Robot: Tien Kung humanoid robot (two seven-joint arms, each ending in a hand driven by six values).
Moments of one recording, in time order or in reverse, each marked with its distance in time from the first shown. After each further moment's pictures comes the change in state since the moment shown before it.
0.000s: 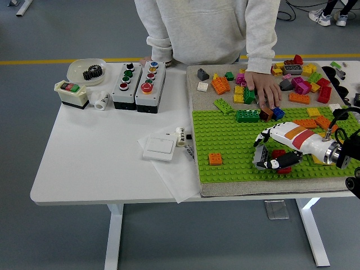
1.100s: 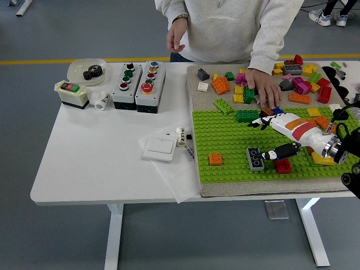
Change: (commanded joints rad) left arm -0.005 -0.001 0.010 0.000 -0.014 0.001 -0.006; right arm -0.001 0.032 0.038 -0.012 0.046 -0.034 -0.023
